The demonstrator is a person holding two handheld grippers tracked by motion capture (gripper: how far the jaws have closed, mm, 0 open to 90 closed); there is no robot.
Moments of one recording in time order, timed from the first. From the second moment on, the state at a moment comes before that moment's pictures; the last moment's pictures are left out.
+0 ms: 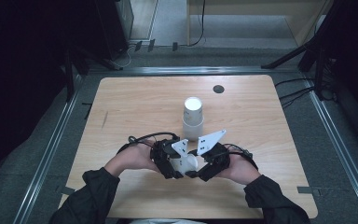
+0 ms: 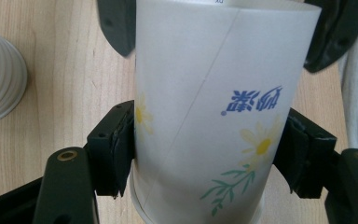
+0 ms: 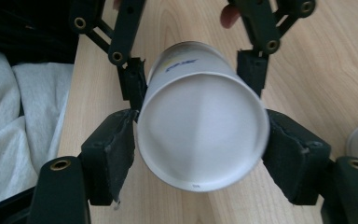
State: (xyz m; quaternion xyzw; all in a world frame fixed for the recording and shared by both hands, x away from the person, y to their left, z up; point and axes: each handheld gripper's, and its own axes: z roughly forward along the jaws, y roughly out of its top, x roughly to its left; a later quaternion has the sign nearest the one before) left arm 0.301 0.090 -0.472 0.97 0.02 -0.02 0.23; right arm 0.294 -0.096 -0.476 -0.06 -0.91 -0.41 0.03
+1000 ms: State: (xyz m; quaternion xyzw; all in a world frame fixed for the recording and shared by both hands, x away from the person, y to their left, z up) left arm 0.304 0.121 -0.452 0.93 0.12 0.01 0.35; right arm 0.308 -0.120 -0.450 -0.08 -0.89 -0.44 0.04
